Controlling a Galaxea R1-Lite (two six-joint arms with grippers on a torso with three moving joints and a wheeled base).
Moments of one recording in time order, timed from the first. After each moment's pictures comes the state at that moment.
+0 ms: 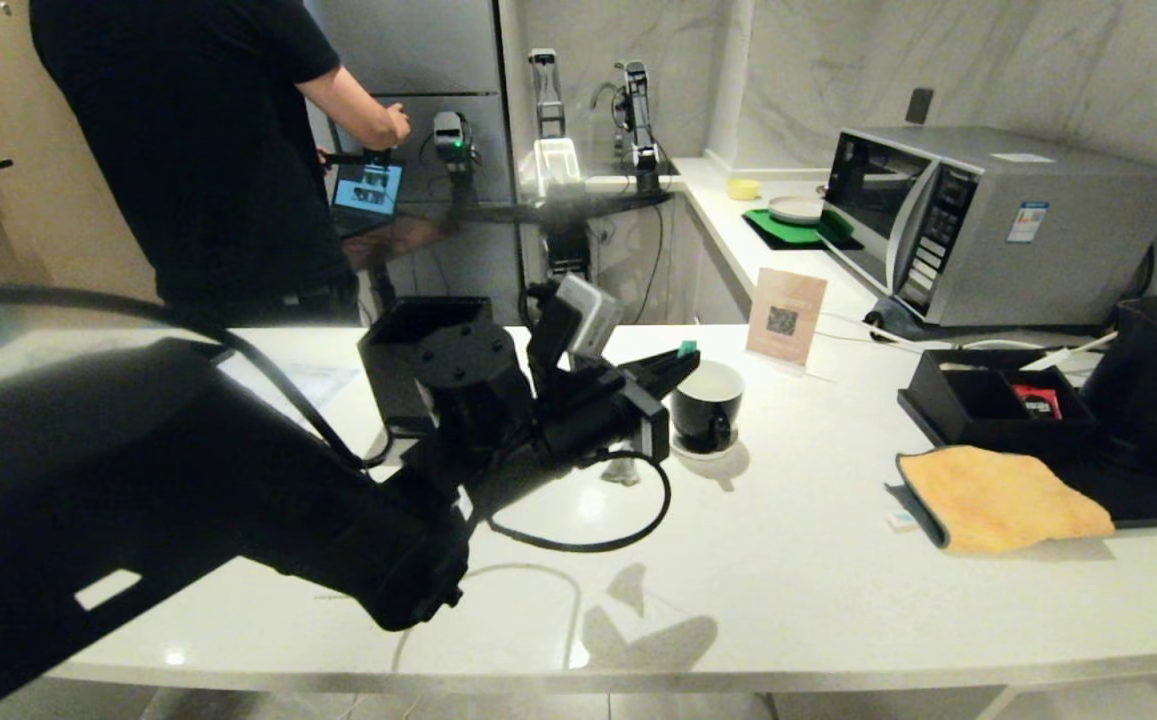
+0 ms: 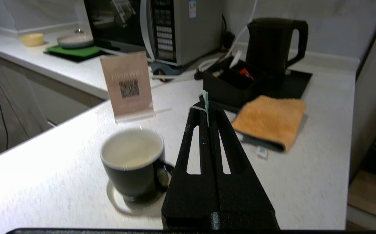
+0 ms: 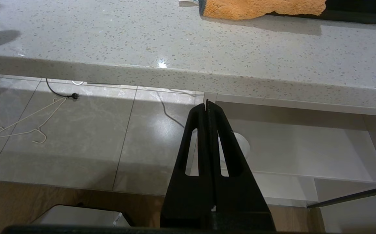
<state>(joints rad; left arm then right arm) -0.69 2.11 -0.98 -1.31 -0.28 -0.05 0.09 0.28 0.00 0.00 -0.04 -0.04</state>
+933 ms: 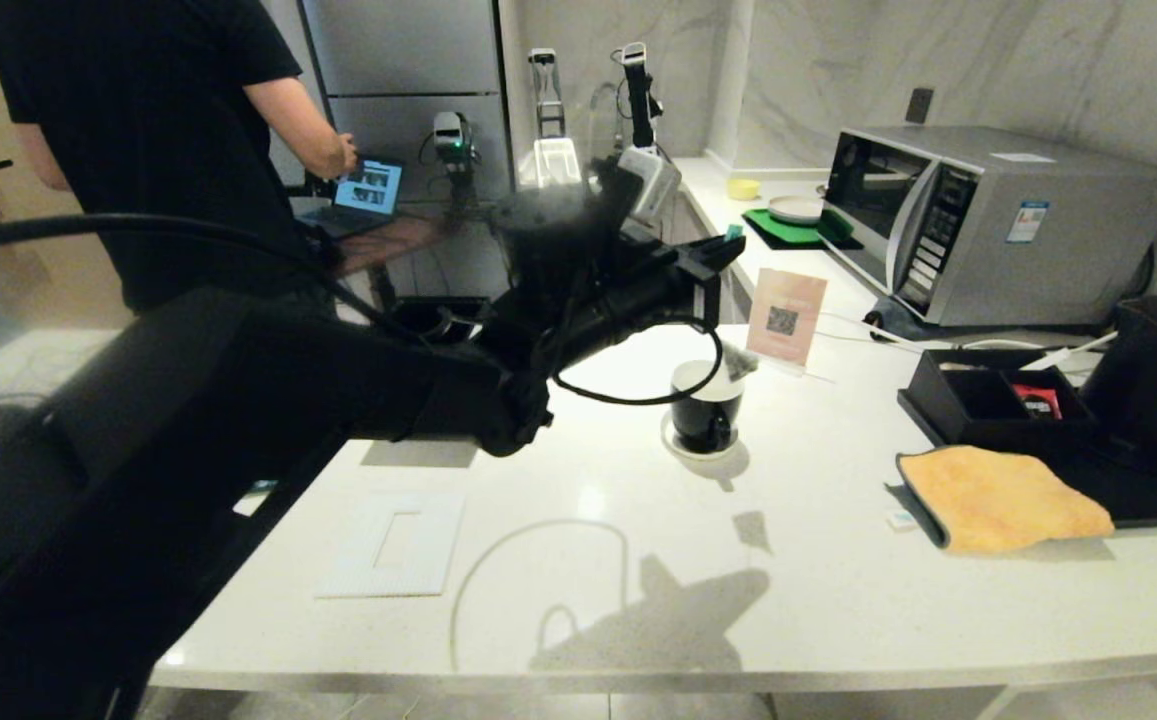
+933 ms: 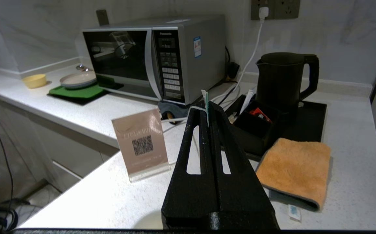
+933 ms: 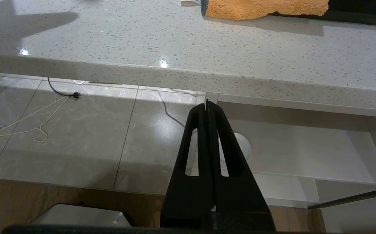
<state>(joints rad) -0.65 2.27 -1.66 -0.88 -0.36 -0.02 0.10 0.28 0.00 0.00 -0.04 -0.04</state>
